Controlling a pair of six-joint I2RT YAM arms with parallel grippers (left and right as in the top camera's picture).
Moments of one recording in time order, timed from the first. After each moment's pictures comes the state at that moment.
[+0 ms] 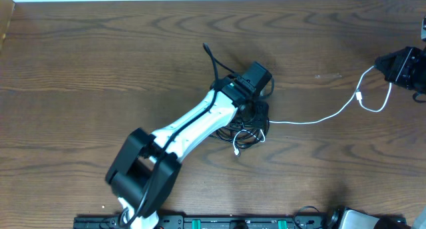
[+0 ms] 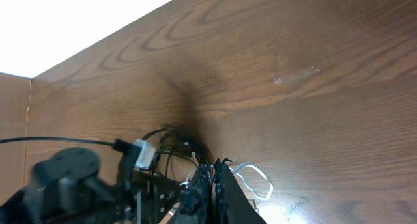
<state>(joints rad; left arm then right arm) -0.73 1.89 1.39 -0.78 0.25 -0.55 -0.37 1.42 1.77 -1.32 -0.57 0.07</state>
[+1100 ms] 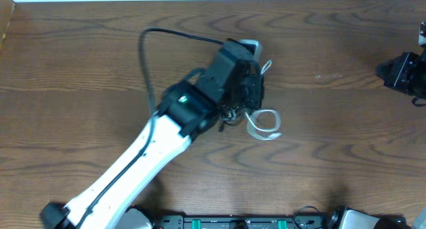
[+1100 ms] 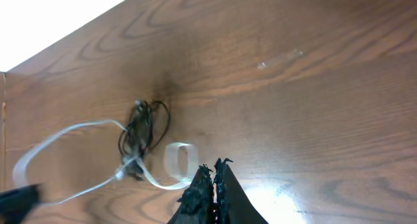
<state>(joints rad) -0.71 1.46 1.47 -0.72 0.14 -0.53 -0.37 1.42 1.75 -1.37 -0.51 0.04</state>
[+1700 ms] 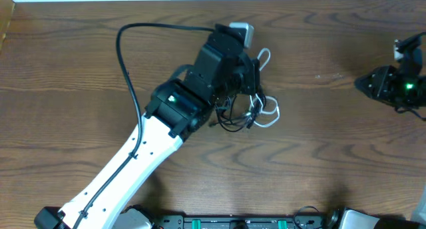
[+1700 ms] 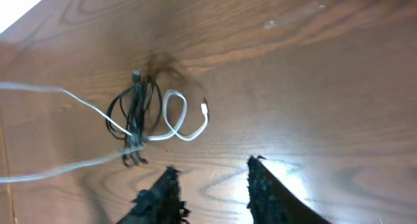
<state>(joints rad) -0.66 1.45 1.50 -0.59 0.10 -0.53 -0.34 1.42 1.51 -1.28 -0.54 0.00</state>
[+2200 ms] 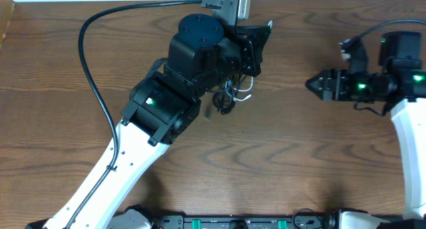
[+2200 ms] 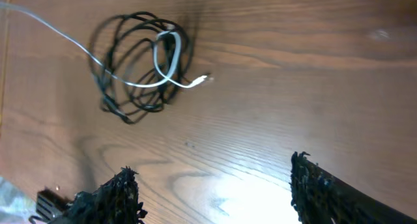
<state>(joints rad) -0.65 1.42 1.64 -0.46 0.17 -0.53 -0.07 1.42 1.35 -1.04 -0.57 -0.01</state>
